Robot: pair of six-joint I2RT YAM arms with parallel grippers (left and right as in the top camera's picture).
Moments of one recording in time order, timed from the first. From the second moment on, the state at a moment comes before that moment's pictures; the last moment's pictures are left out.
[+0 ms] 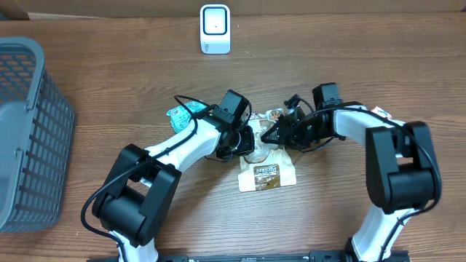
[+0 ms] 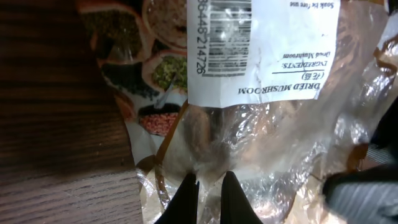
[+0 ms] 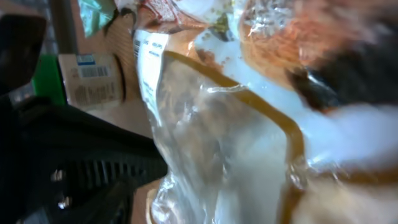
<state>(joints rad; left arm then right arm) -0.56 1.91 1.15 -0.51 0.33 -0.70 0.14 2.01 1.06 -0.51 -0.91 0.04</state>
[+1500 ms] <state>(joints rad) -0.12 1.77 2.15 -1.44 0.13 -0.38 0.13 1.71 1.57 -1.21 -0.88 -0.12</state>
